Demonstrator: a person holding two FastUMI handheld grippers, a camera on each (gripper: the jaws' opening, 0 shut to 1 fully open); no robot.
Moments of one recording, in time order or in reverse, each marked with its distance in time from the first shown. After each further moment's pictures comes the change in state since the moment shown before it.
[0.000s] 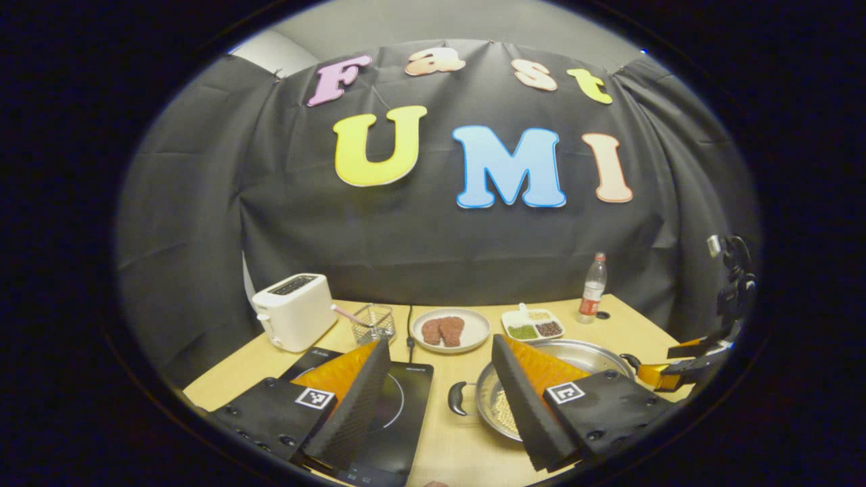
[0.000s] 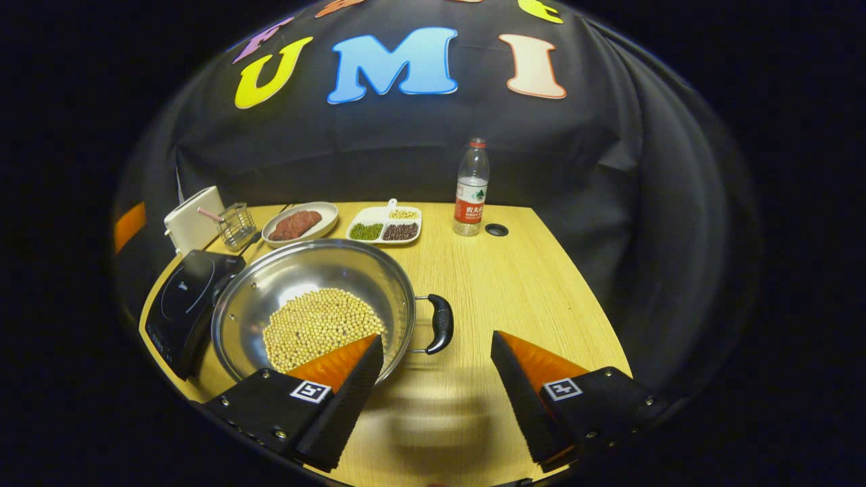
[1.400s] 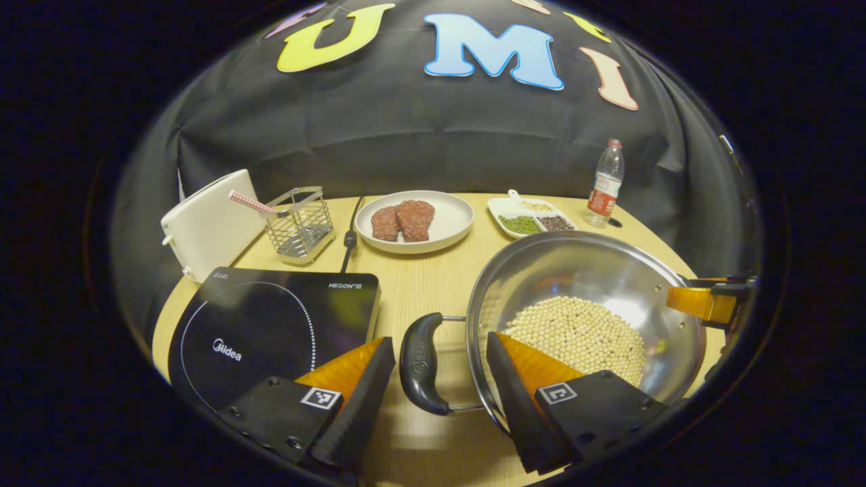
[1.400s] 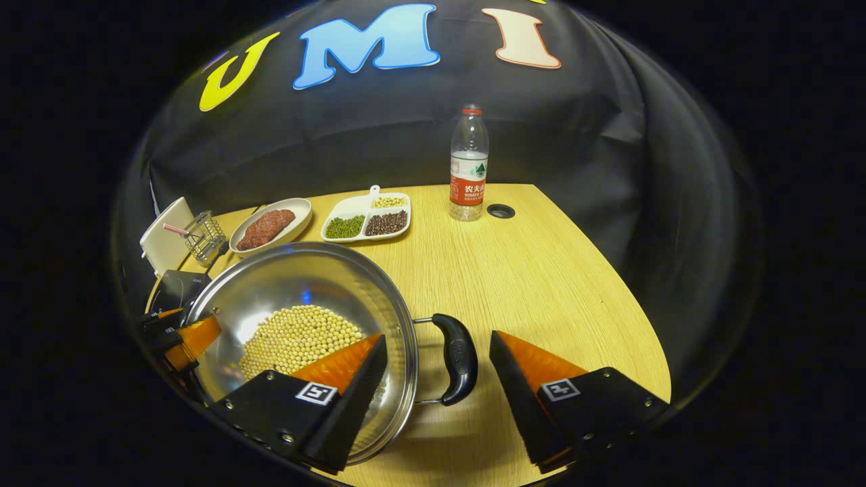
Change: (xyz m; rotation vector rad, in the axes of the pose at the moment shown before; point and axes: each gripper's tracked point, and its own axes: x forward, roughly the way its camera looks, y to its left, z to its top) left arm 0.122 -0.037 -0.172 0.017 0.419 -0.114; right arm 0.085 0.008 -0.011 0.047 0.094 -0.044
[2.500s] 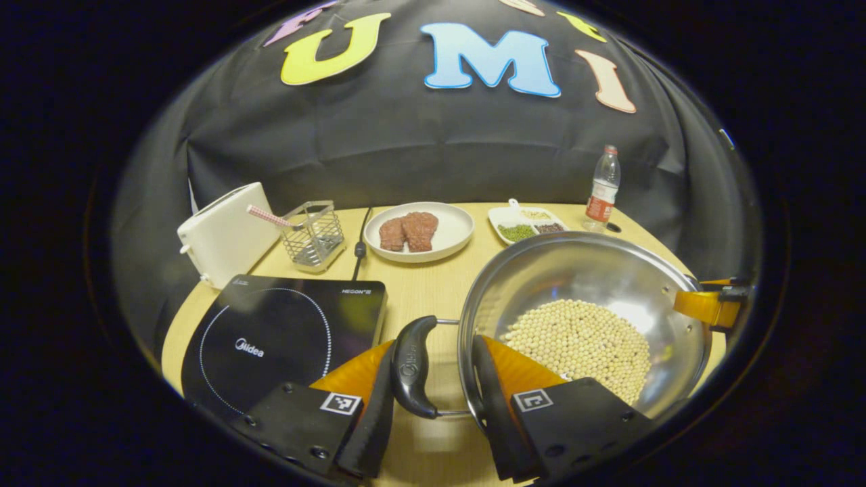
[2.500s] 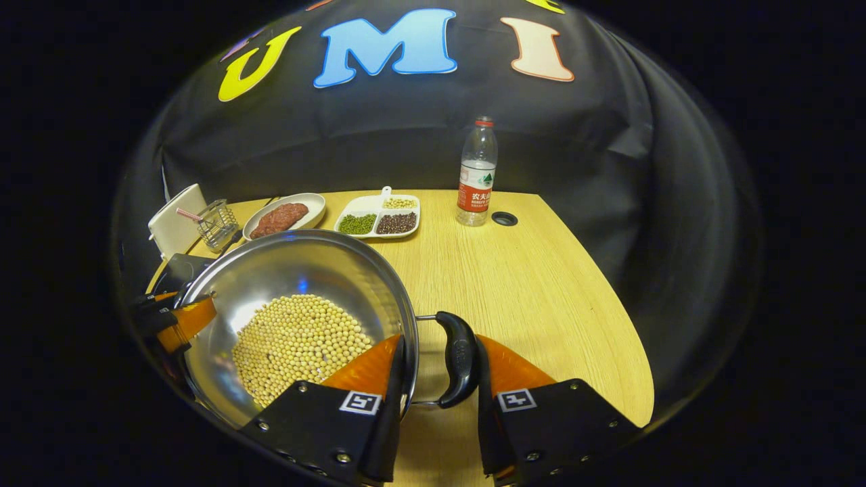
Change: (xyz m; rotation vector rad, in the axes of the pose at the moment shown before) left arm -0.035 -0.002 0.012 0.012 -0.037 0.044; right arm -0.035 0.002 0.004 -0.065 -0.025 0.023
